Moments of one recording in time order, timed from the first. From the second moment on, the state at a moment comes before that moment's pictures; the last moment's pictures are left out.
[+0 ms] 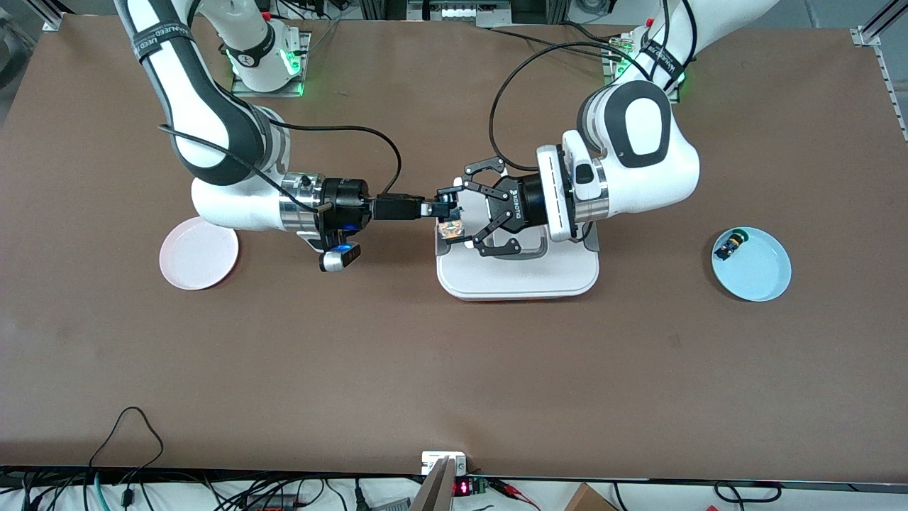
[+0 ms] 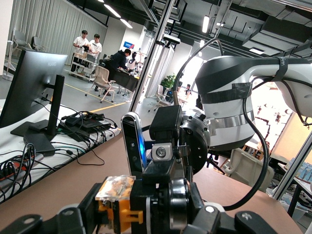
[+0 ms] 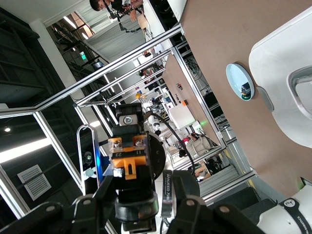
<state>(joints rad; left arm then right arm) 0.10 0.42 -0.72 -1.72 -1.63 2.42 1.77 0.28 0.39 0.19 -1.71 1.74 2.03 -0.08</state>
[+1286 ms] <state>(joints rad) 0.10 0.39 -0.73 -1.70 -1.63 2.41 1.68 0.24 0.39 0.19 -1.71 1.74 1.98 -0.09</state>
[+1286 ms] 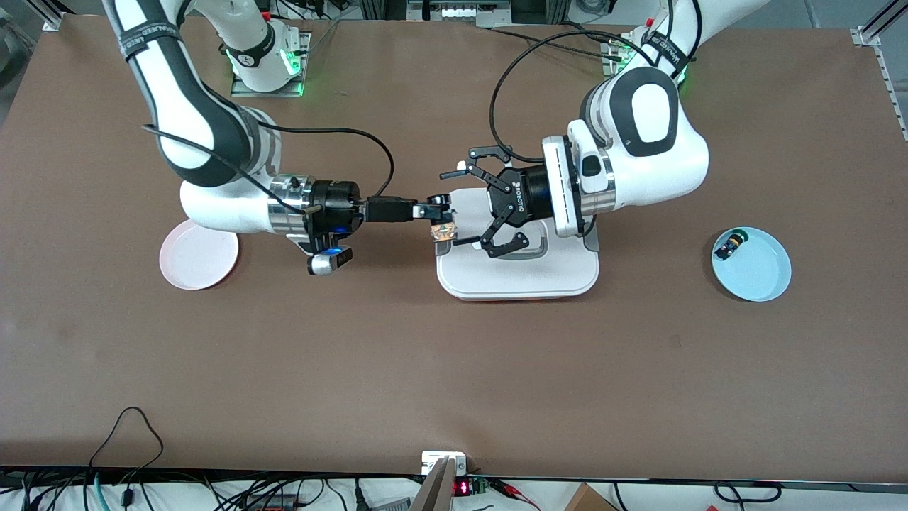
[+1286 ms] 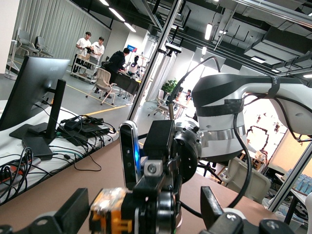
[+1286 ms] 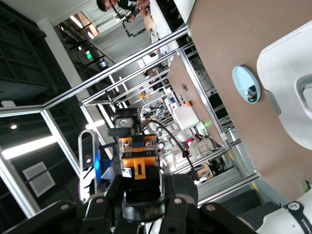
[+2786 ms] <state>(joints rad) 0.33 0.36 -0.72 -1.51 -0.34 1.56 0.51 -0.04 0.34 0.19 -1.45 0.42 1.51 -0.20</state>
